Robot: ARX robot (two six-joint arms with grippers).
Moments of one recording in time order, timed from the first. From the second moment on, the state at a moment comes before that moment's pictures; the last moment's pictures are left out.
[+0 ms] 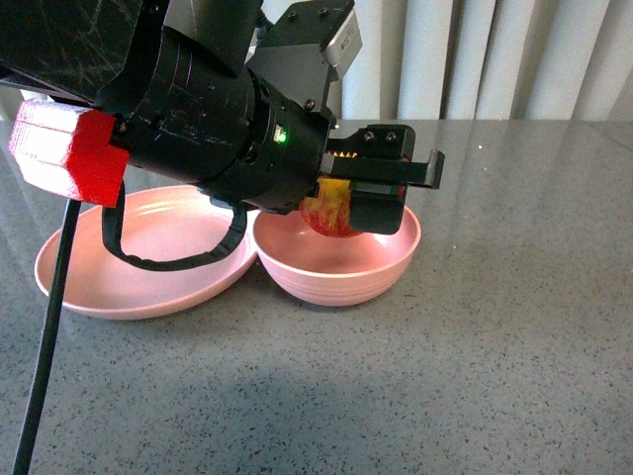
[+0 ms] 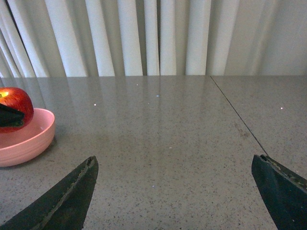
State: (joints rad) left arm -0.52 1.79 1.10 0.09 0.02 -0.10; right arm 0.00 0.00 0.01 0.00 0.00 0.01
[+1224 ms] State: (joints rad) left arm -0.46 1.64 1.10 0.17 0.02 -0.13; right arm 0.00 0.00 0.01 0.00 0.00 0.01
